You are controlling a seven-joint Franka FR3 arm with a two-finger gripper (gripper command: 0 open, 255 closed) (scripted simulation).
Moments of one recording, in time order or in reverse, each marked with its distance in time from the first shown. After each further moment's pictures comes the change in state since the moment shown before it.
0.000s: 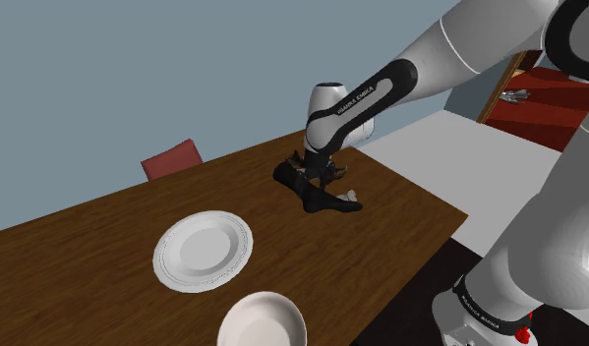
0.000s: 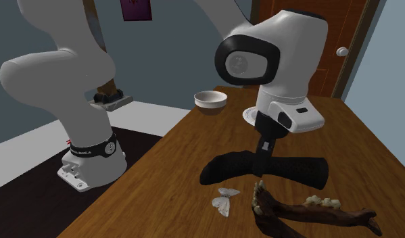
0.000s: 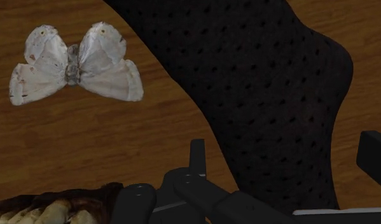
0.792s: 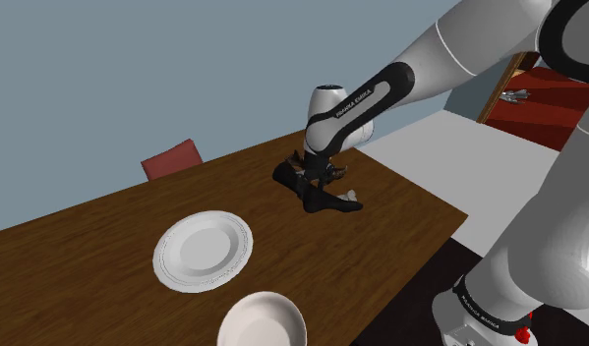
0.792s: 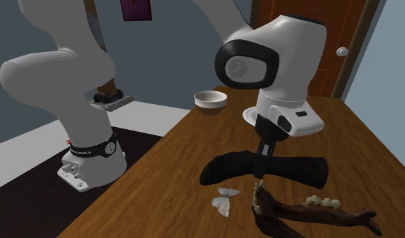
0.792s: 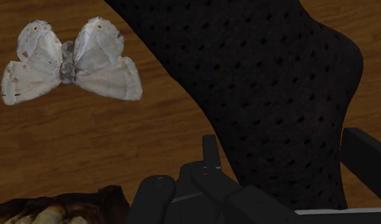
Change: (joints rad) arm -0.001 0.015 -0.001 -0.002 0.002 0.024 -0.003
